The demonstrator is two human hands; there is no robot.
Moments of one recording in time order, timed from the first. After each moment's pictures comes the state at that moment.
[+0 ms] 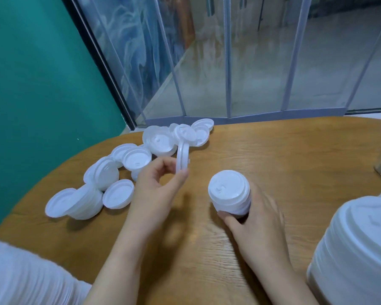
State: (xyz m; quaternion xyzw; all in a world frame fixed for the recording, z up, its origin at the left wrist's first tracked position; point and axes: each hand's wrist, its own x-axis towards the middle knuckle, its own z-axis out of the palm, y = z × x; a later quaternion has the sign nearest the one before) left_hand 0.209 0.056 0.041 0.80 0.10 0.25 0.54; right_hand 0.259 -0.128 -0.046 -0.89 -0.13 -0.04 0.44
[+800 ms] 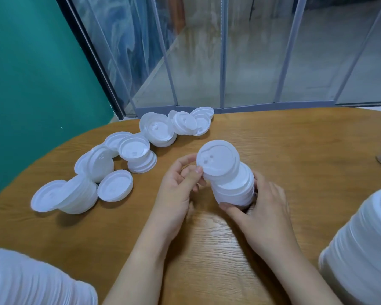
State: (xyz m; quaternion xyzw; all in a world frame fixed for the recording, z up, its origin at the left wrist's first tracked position) left_hand 0.224 0.052 -0.009 0.62 0.12 0.16 0.76; right_hand 0.263 -0.121 -0.049 -0.89 -0.14 -0.06 0.43
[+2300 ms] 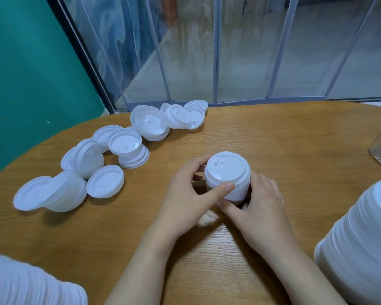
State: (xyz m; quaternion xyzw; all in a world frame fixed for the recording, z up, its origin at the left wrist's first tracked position) left_hand 0.220 0.035 -0.010 0.82 0.06 0.14 0.56; right_hand 0.260 -0.123 -0.045 -0.90 -0.15 -0.03 0.41
